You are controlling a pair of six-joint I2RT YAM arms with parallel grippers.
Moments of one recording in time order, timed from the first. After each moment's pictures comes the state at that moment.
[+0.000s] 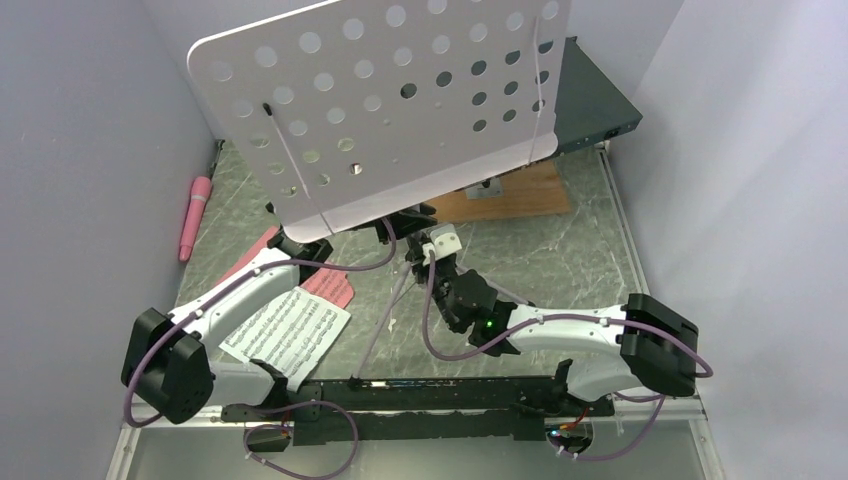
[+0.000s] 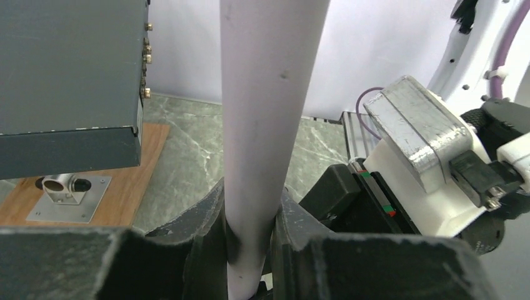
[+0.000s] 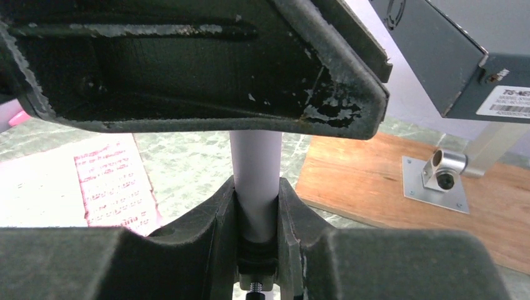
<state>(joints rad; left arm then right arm) -0.57 1.29 0.97 0.48 0.85 -0.22 1.19 1.34 0.65 0.86 0.75 -0.15</state>
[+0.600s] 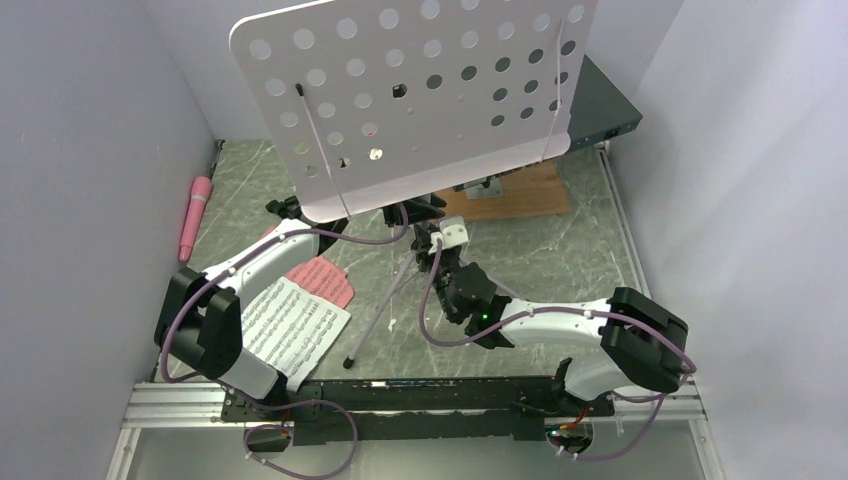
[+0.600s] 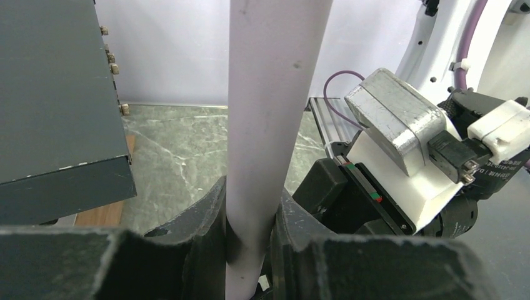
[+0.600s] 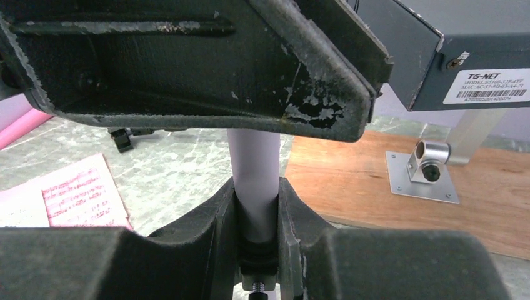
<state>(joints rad) -0.52 1.52 1.13 0.64 1.12 -0.31 1.11 1.41 0.65 0.98 0.77 -0.13</state>
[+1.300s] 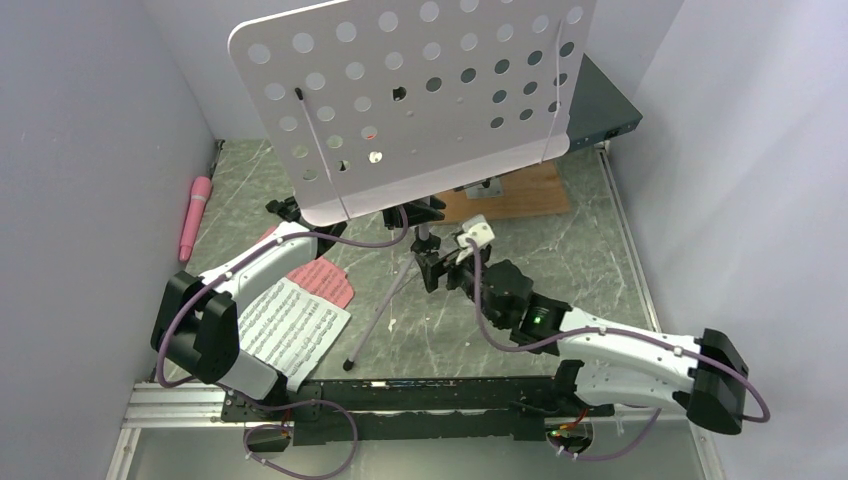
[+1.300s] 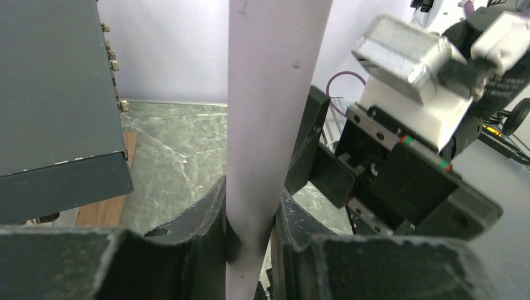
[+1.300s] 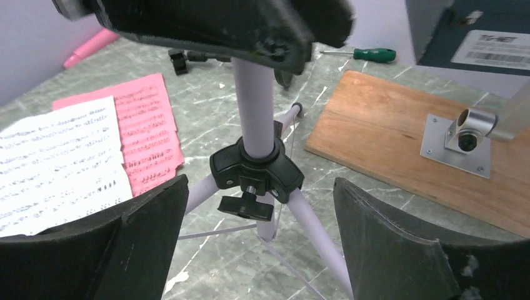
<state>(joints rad) -0.52 1.49 1.11 0.59 1.10 -0.27 1.09 1.04 0.63 0.36 0.50 0.04</state>
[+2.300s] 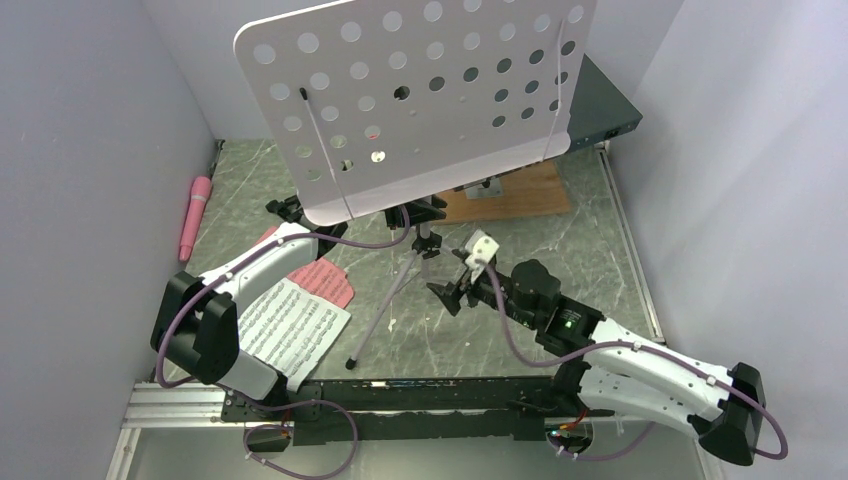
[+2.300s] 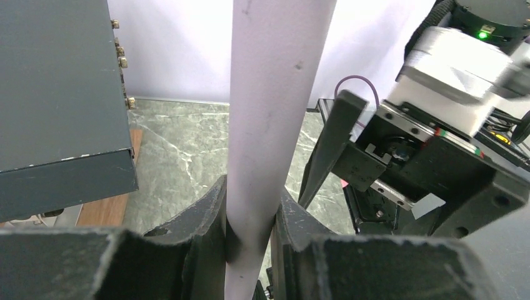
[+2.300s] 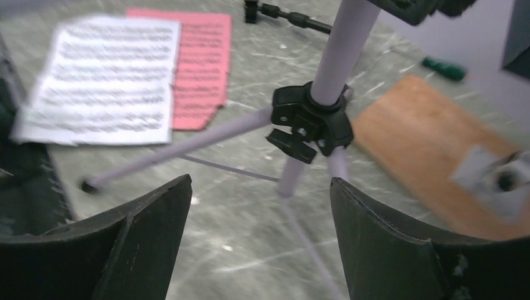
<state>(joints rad) -0.53 1.49 1.11 0.58 1.06 -0.26 0.94 0.81 0.59 0.08 0.04 0.02</state>
